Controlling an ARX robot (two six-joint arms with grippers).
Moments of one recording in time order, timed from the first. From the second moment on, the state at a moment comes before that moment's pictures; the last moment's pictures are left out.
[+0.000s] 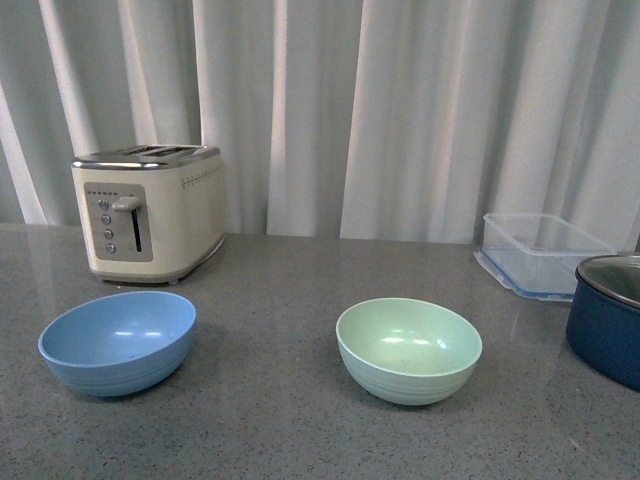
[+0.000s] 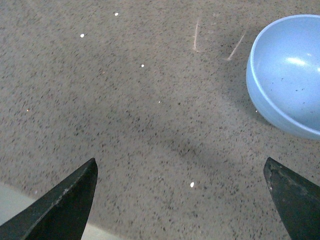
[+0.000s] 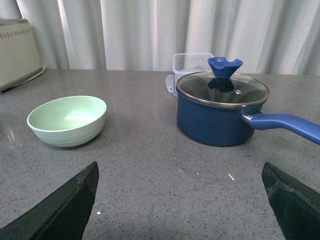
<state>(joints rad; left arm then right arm) 0.09 1.21 0.71 -0.10 -0.21 -0.12 0.00 0.00 0.01 0.00 0.00 0.00</state>
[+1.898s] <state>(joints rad) -0.03 1.82 1.20 -0.14 -0.23 -0.14 0.00 0.00 0.01 0.00 0.00 0.00</state>
